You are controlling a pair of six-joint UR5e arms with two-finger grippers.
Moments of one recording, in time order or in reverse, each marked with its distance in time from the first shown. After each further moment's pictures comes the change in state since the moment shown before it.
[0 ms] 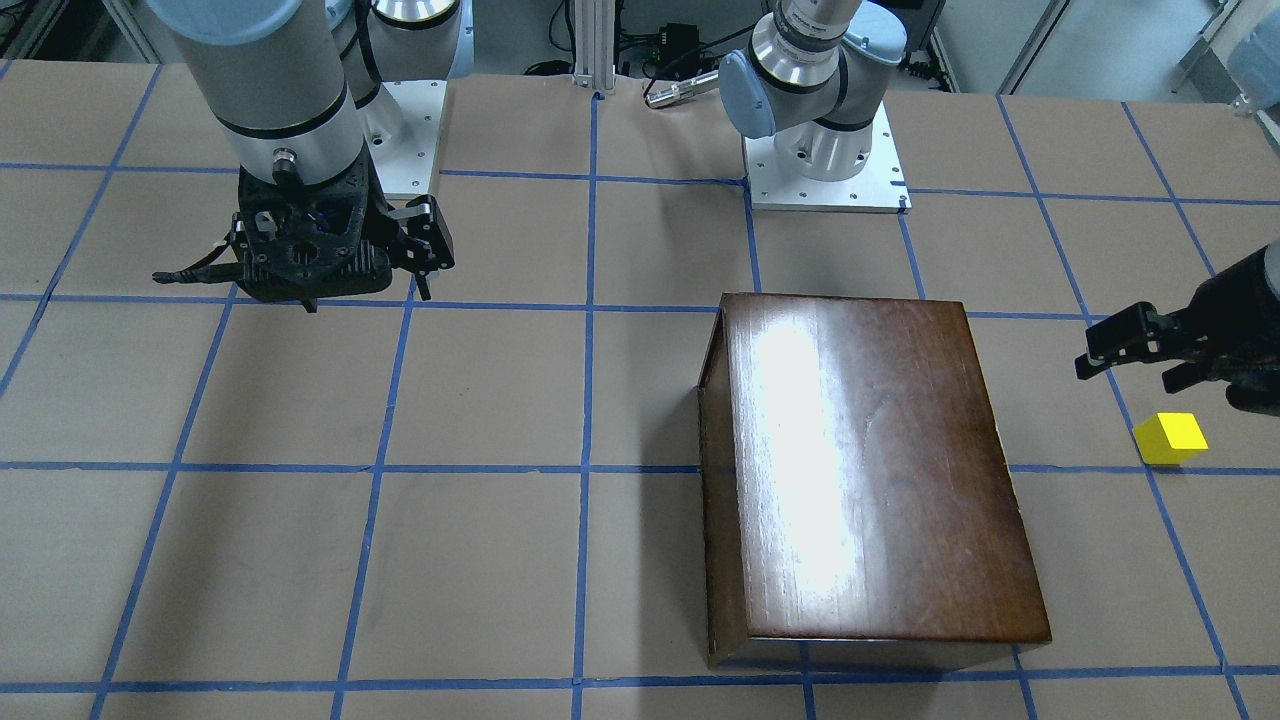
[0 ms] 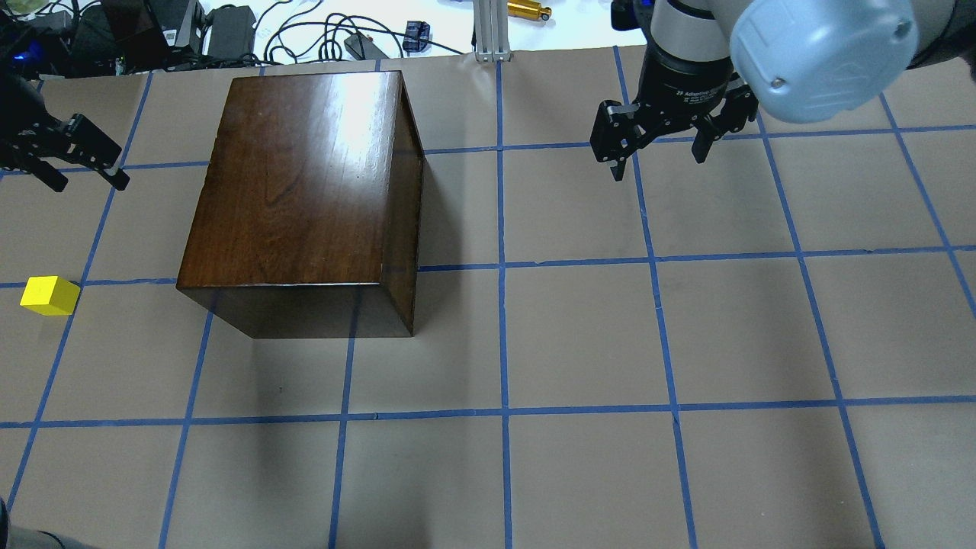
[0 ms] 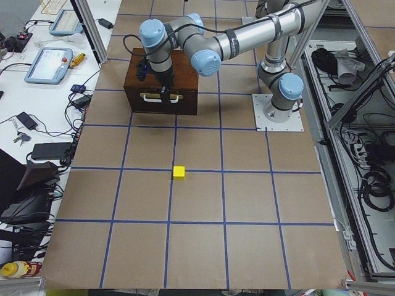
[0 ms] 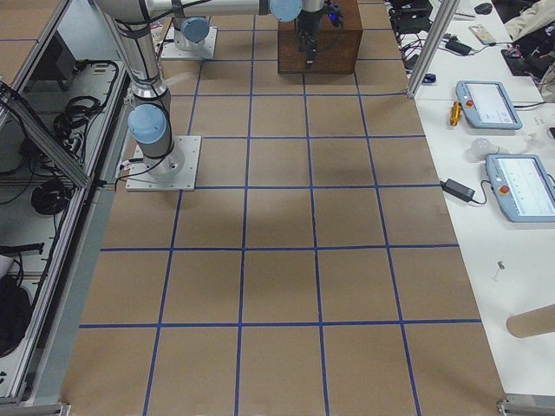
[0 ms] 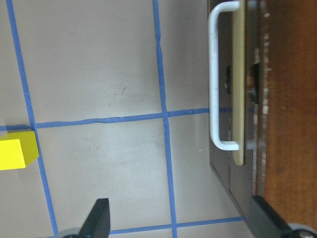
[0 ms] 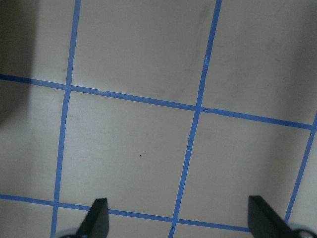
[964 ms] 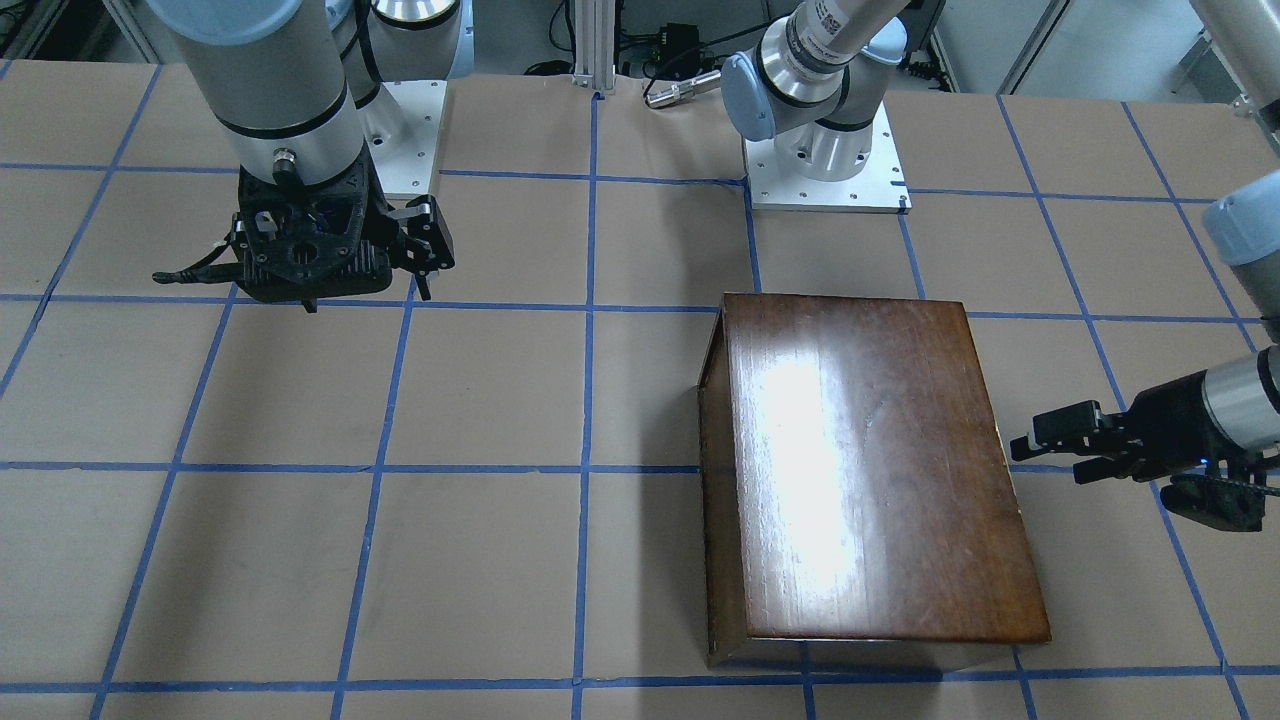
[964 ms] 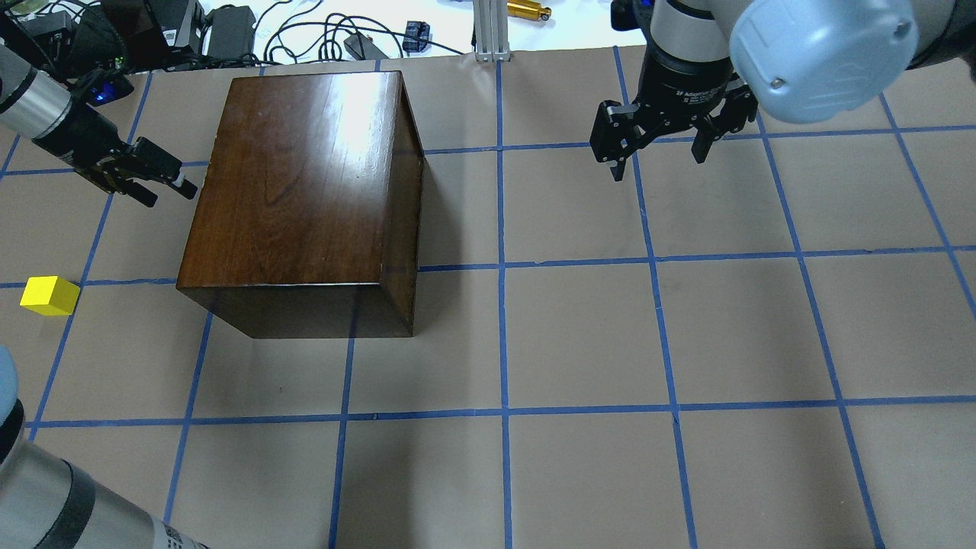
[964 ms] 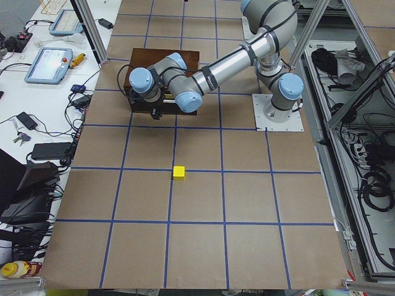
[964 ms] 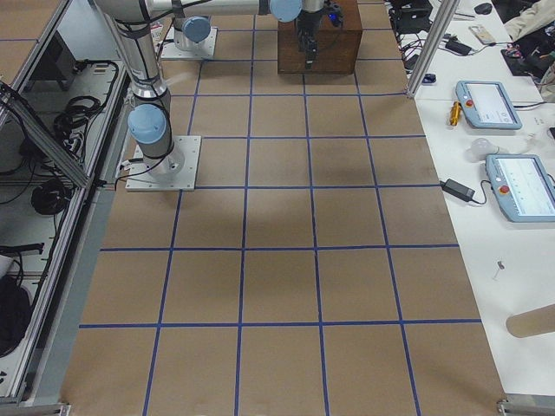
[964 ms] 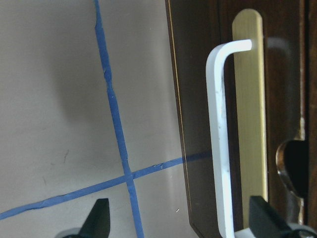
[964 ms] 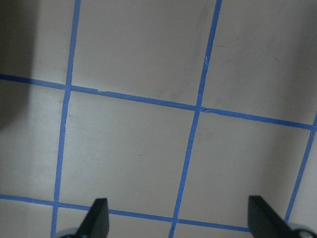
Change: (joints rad) left arm 0.020 -0.175 -0.019 0.063 -0.237 0.099; right arm 0.000 0.000 0.000 0.000 0.000 0.000
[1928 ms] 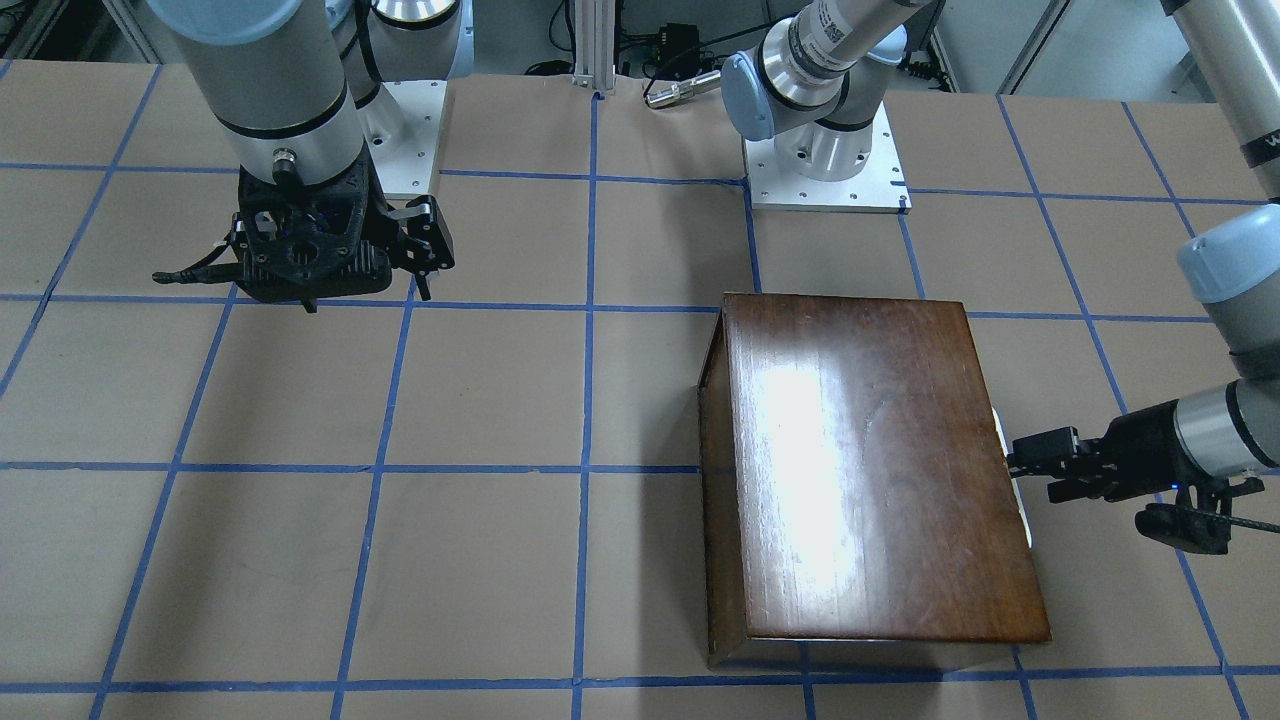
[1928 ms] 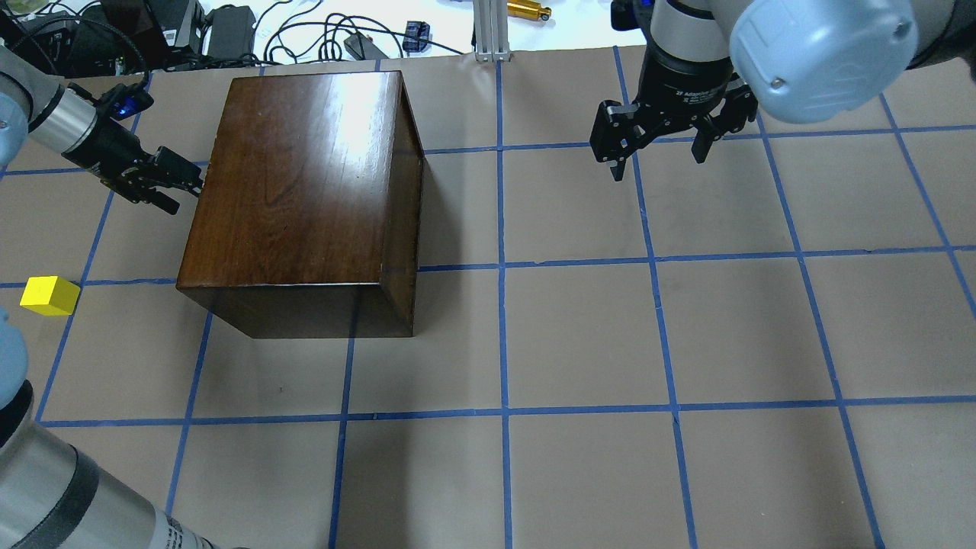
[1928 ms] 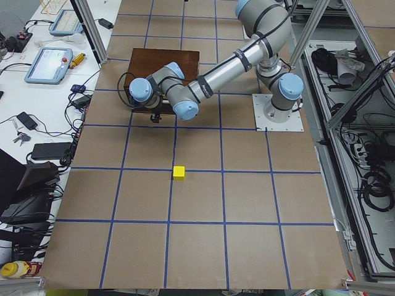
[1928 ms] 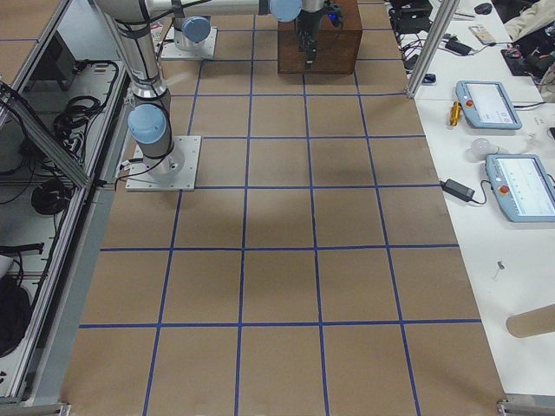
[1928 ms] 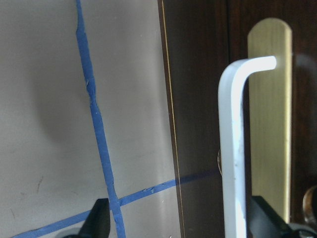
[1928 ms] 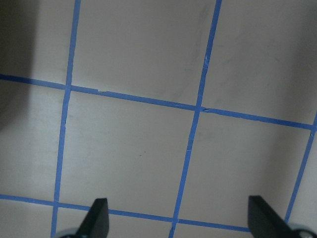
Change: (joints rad) left arm -0.002 -0.049 -0.016 0.045 -0.031 -0.010; right arm 0.000 0.000 0.000 0.000 0.000 0.001
